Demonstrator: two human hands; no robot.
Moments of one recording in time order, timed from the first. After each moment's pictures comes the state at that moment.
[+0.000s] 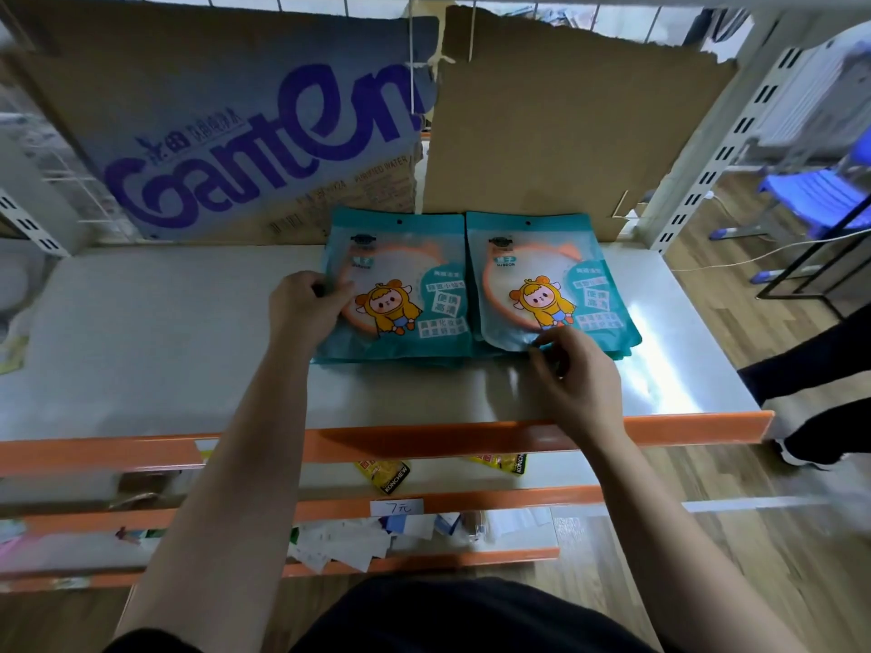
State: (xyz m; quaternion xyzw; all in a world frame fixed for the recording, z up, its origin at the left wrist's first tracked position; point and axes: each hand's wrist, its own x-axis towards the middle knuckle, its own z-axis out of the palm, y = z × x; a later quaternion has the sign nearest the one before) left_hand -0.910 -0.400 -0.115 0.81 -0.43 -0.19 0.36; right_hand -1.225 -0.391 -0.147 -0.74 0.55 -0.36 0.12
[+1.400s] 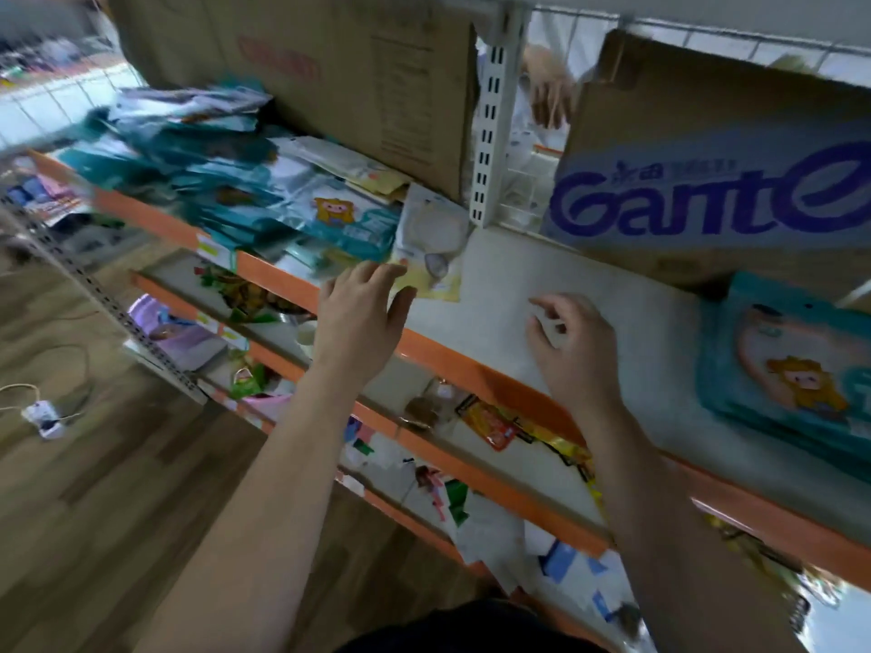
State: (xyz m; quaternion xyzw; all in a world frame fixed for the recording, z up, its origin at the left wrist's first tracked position) left_hand -0.633 -0.109 -0.070 0.86 -0.43 0.13 0.24; right_hand -0.814 -0.263 -0.095 -0.86 0.28 -0.37 0.22
